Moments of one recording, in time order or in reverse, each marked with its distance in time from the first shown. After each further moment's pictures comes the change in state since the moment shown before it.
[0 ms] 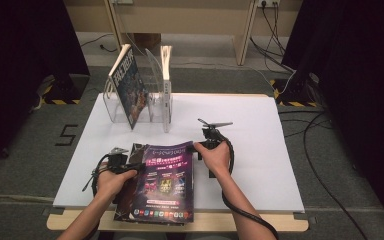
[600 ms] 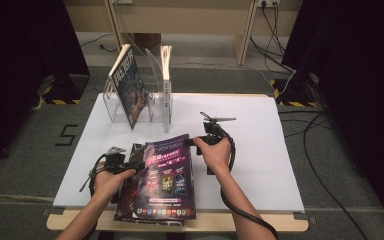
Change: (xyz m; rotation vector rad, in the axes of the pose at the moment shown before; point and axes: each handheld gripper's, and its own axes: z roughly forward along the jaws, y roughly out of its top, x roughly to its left) left arm 0.001 0.004 -0.011 -0.048 0.005 0.007; right arm 0.026 0.007 -0.026 -0.085 0.088 -0.001
